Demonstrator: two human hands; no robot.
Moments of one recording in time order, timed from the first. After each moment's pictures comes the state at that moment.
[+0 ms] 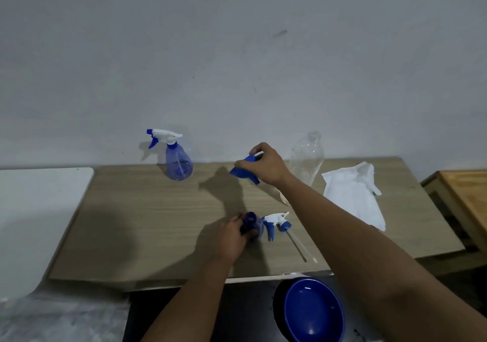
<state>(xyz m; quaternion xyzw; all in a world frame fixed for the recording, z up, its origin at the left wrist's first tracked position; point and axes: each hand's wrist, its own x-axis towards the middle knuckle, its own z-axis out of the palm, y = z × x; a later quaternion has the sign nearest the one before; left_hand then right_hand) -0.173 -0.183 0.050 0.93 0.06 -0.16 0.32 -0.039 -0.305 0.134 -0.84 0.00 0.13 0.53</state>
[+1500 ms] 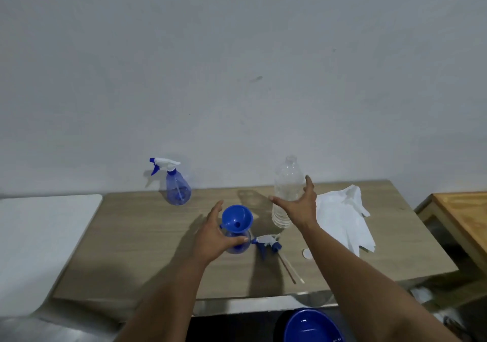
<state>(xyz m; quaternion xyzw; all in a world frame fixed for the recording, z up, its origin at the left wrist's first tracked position) -0.170 -0.164 0.089 0.87 0.07 -0.06 0.48 -0.082 -0.412 0.089 -0.83 0.15 -0.04 0.54</state>
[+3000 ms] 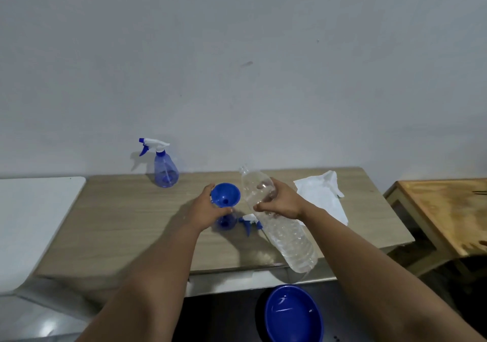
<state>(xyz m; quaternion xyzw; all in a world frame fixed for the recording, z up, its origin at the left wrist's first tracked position) -0.166 -0.167 0.084 0.86 0.07 -0.07 0.50 -0.155 -0.420 0.145 -0.85 -0.07 0.19 0.48</state>
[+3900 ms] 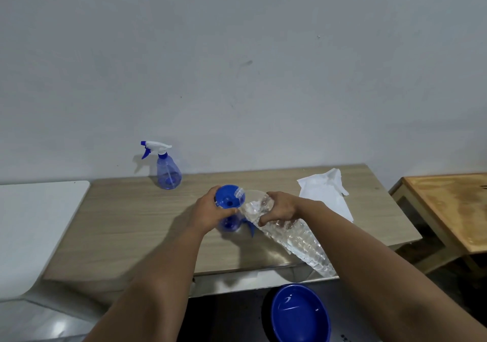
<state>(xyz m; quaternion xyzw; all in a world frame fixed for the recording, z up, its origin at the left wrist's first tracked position) -0.163 -0.168 0.085 0.87 0.04 -0.04 0.49 -0.146 -0.410 0.153 -0.90 -0.08 0.32 0.30</state>
